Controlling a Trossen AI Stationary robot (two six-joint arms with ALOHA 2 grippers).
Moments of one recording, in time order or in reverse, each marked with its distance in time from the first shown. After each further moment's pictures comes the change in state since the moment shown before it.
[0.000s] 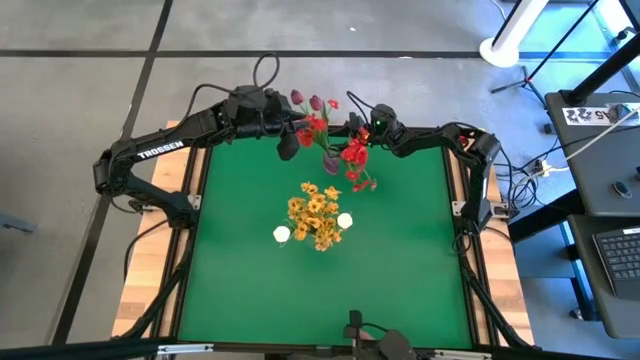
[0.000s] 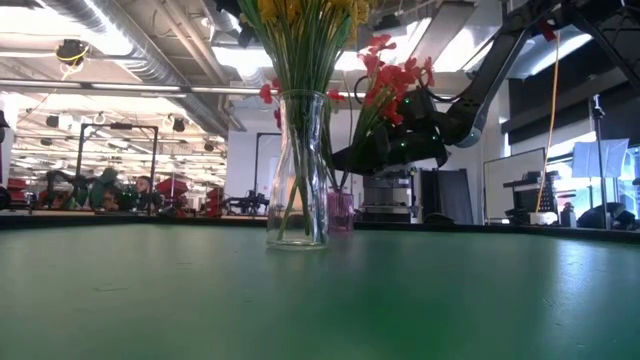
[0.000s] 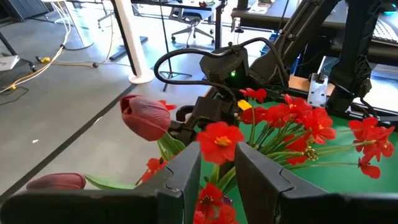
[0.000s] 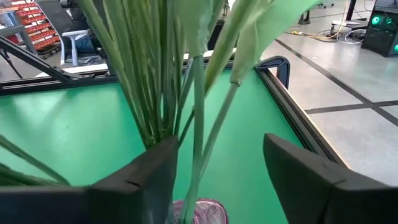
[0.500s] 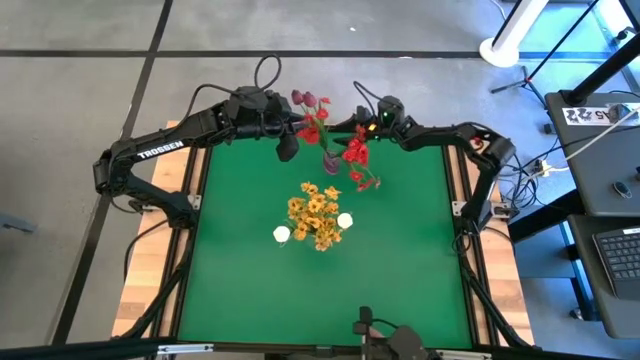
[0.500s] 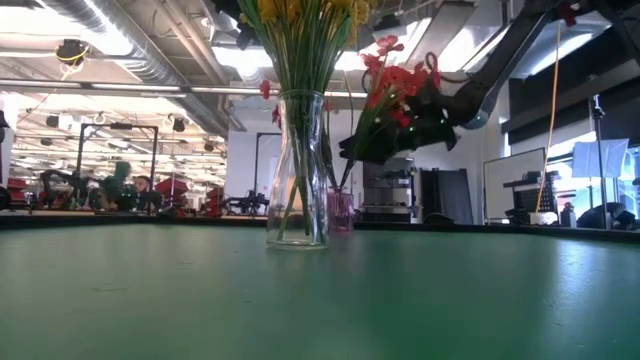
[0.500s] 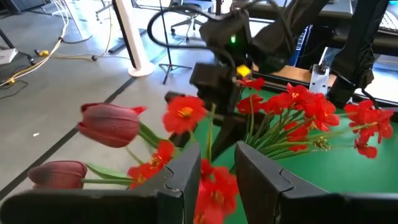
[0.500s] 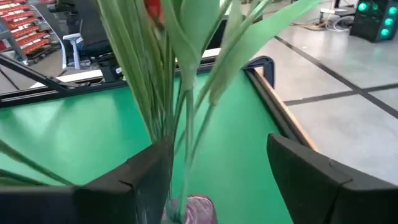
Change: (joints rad) left arm 0.000 0.000 0.000 -0.033 0.000 0.003; right arm -0.043 -0.117 0.000 -0.158 -0.001 0.014
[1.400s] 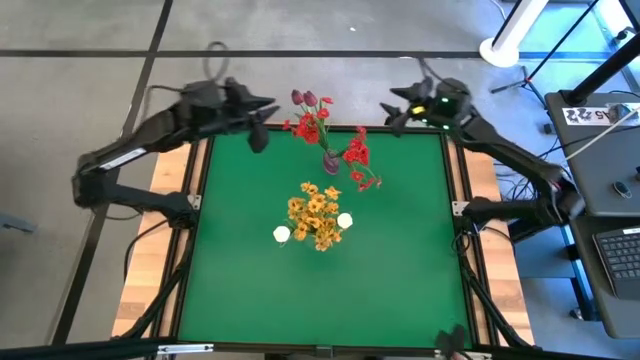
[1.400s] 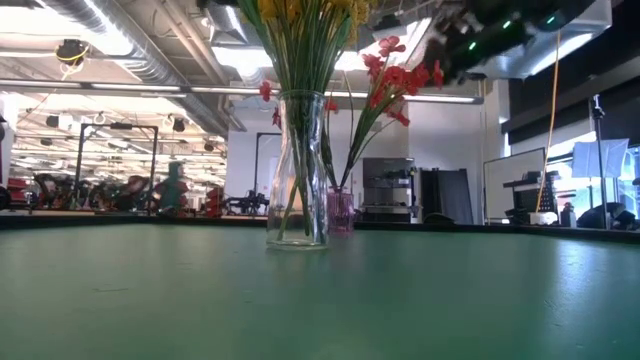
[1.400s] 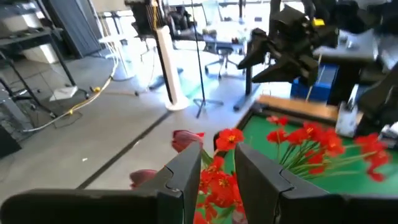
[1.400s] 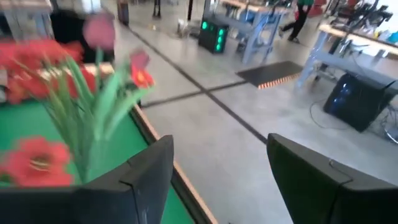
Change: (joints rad) left arm 0.000 -0.219 -0.002 -0.055 -0.139 0.047; right arm -0.075 -0.666 0.000 -0.641 0.513 -0.160
